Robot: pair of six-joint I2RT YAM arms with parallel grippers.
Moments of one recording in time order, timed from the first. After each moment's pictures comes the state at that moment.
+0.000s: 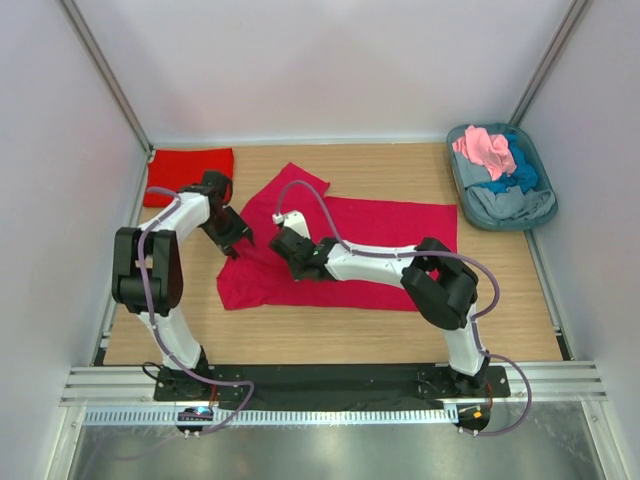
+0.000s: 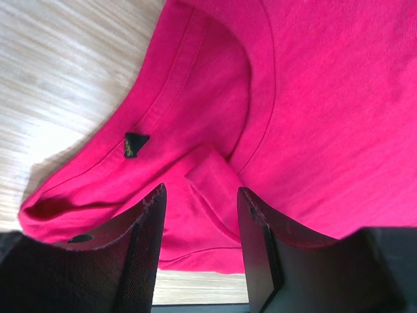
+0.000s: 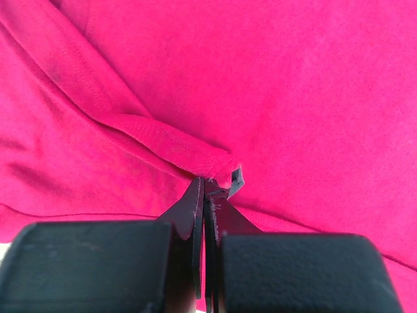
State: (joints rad) left arm -0.10 1.81 1.26 -0.78 0.12 -0.82; right arm 1.02 2.00 1.41 -0.37 0.40 0.49
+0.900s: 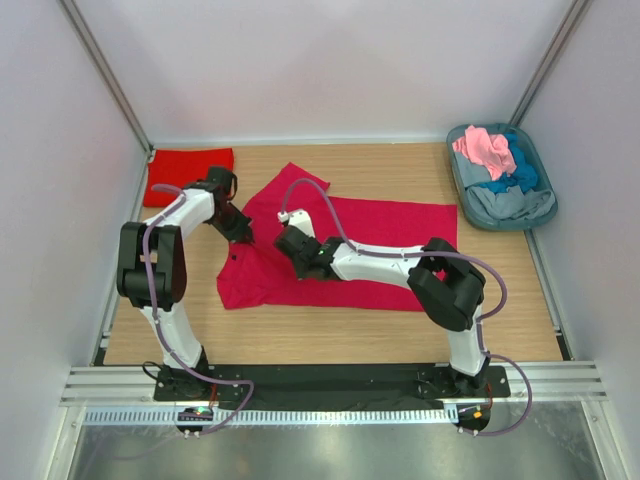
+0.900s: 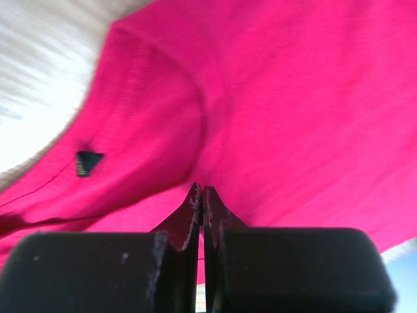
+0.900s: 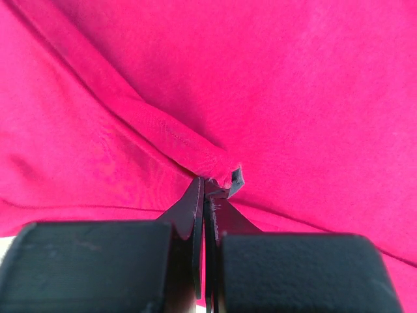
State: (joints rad) left arm -0.12 1.86 1.30 -0.73 0.13 -0.92; right arm 1.01 1.96 1.36 -0.35 0.40 0.50
